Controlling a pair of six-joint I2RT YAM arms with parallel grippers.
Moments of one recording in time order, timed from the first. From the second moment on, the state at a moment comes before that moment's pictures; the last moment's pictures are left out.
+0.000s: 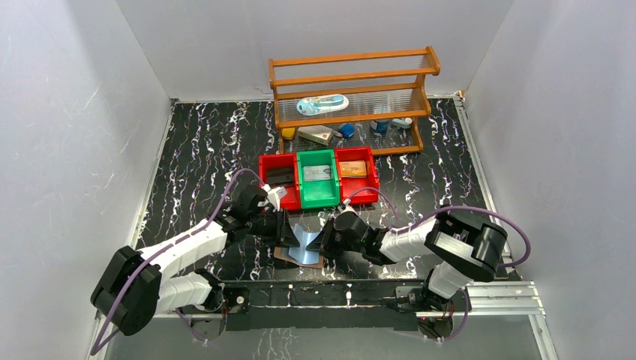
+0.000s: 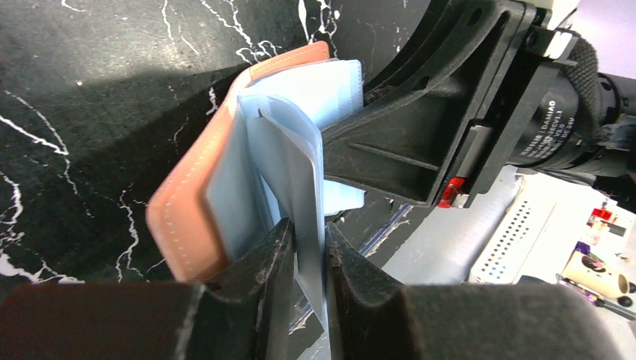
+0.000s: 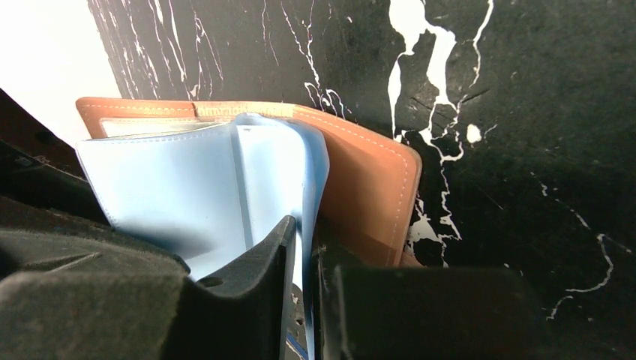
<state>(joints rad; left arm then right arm) -0.62 1.14 0.50 -0.23 0.54 -0.67 1.09 1.56 0.44 0.49 -0.05 1.33</state>
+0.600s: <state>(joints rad) -0.66 1.14 0.57 -0.29 0.56 -0.62 1.09 1.56 0.46 0.47 -0.05 1.30</state>
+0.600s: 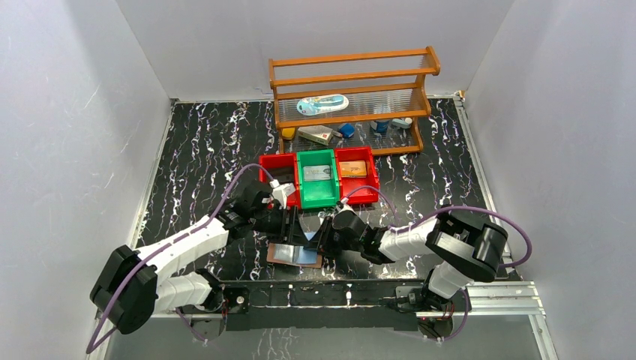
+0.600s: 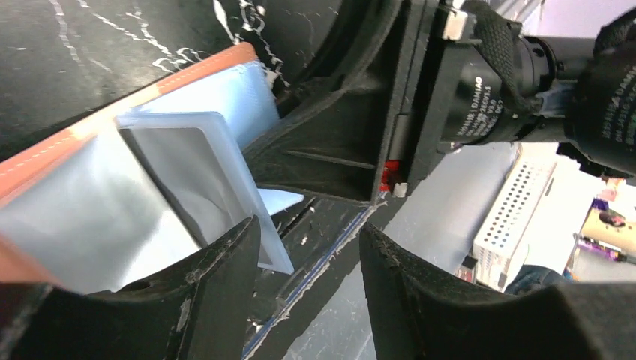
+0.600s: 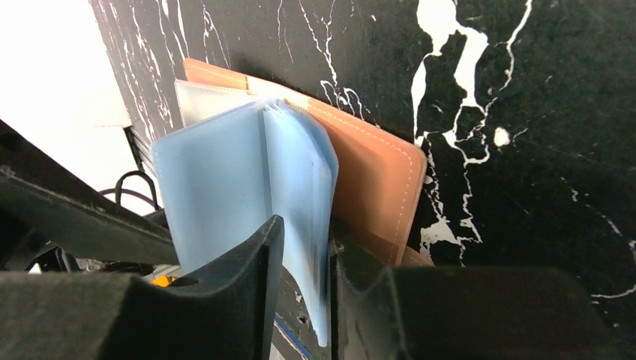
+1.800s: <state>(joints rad) -0.72 1.06 0.55 -0.35 0.31 -0.63 1.09 1.45 0.48 0.32 -0.01 1.24</state>
